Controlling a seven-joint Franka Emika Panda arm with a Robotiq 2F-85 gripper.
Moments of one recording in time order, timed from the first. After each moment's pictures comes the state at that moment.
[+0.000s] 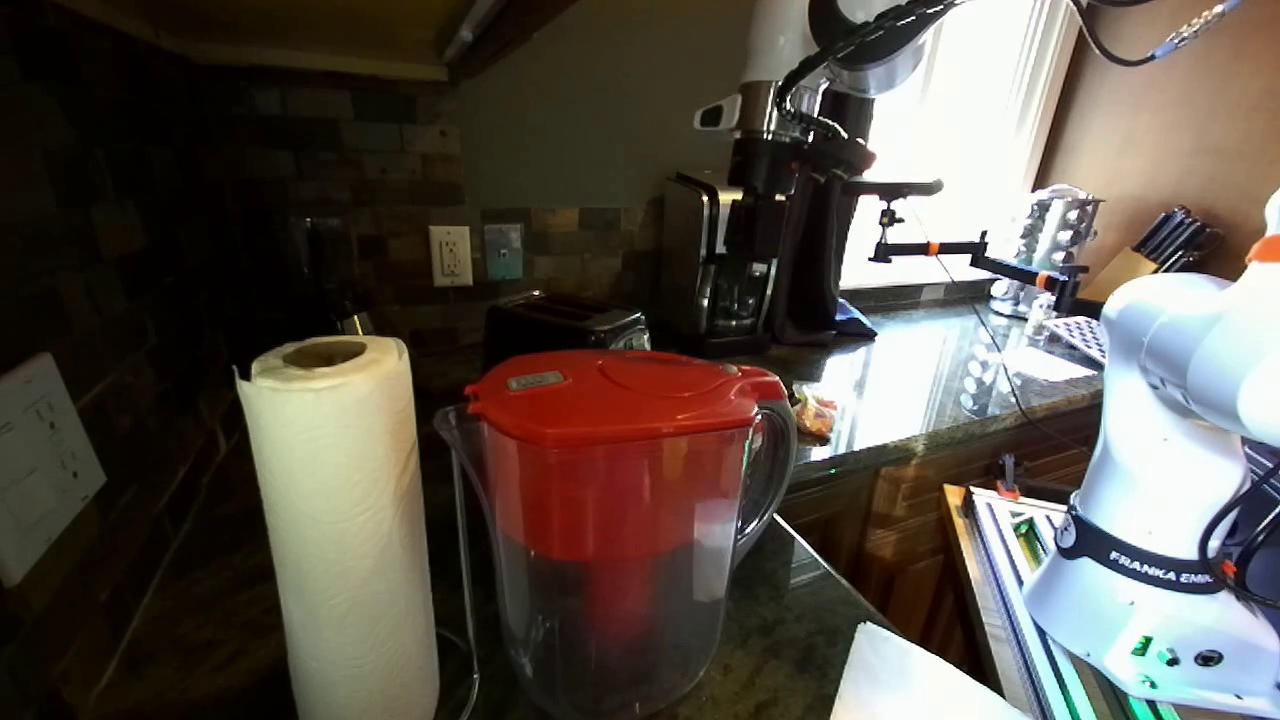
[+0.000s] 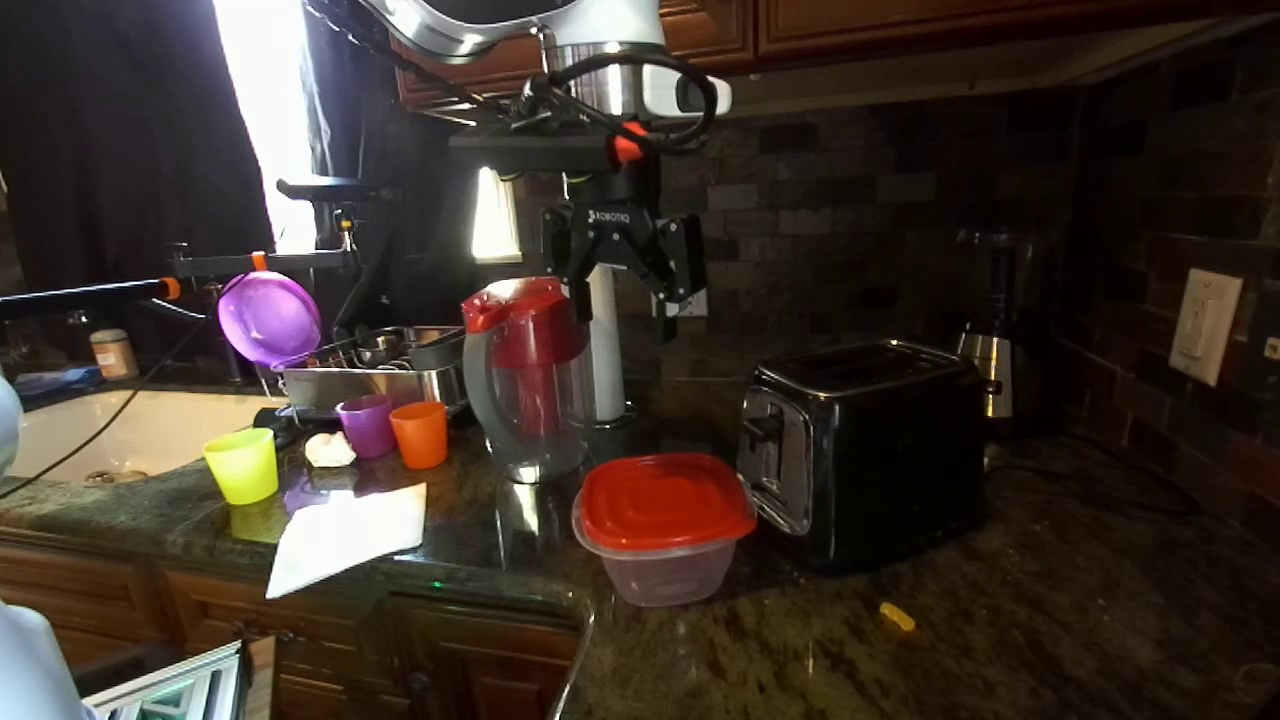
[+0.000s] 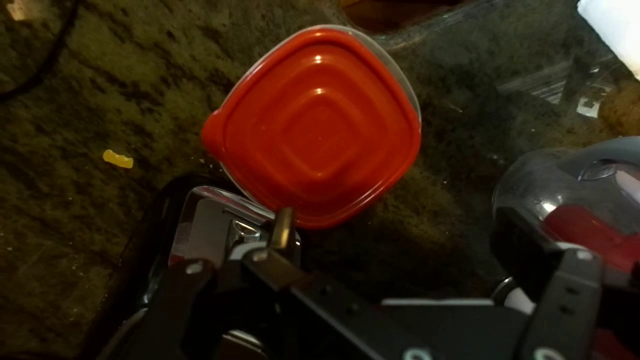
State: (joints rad) arm 0.06 -0.43 -0.13 -2.36 0.07 2.00 -0.51
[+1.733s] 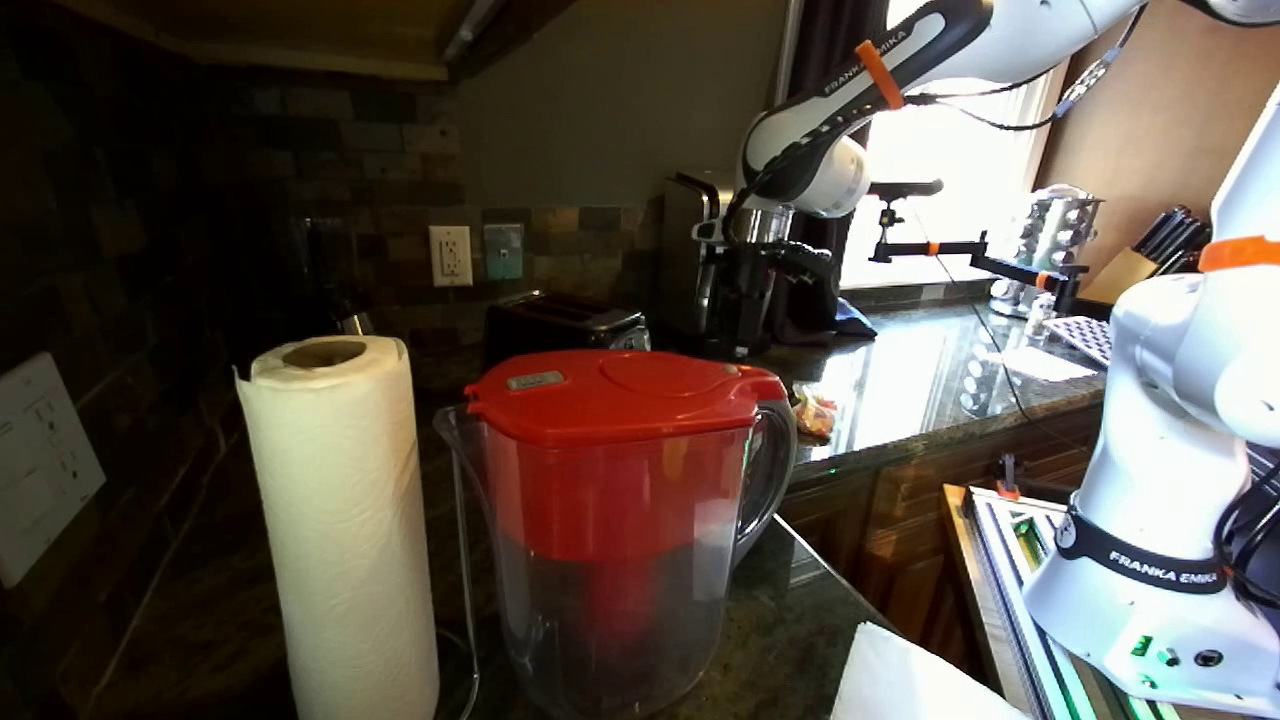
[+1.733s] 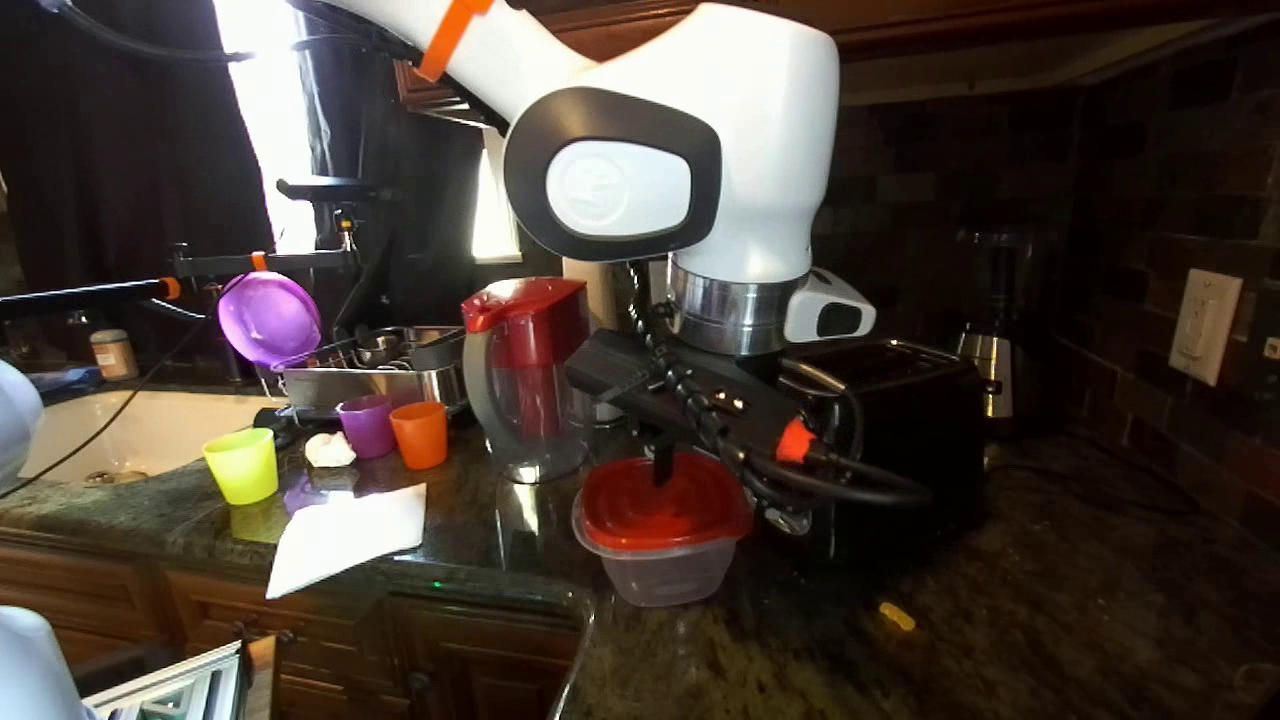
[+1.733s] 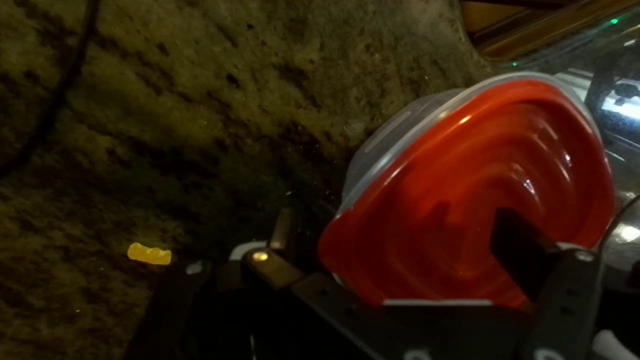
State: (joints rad) arm -0.04 -0.13 -0.26 -2.41 0.29 2.26 -0.91
